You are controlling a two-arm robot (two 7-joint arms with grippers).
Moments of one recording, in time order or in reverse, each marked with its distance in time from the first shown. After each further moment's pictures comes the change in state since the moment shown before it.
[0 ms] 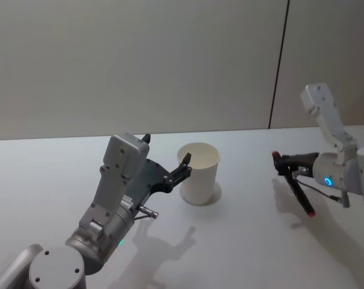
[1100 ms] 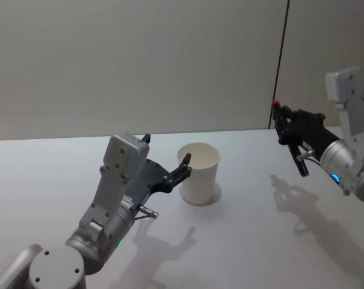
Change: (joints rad) left arm 0.000 0.000 0.000 0.000 0.000 0.000 0.000; right arm -0.124 0.042 0.011 -0.120 0.017 -0.564 0.008
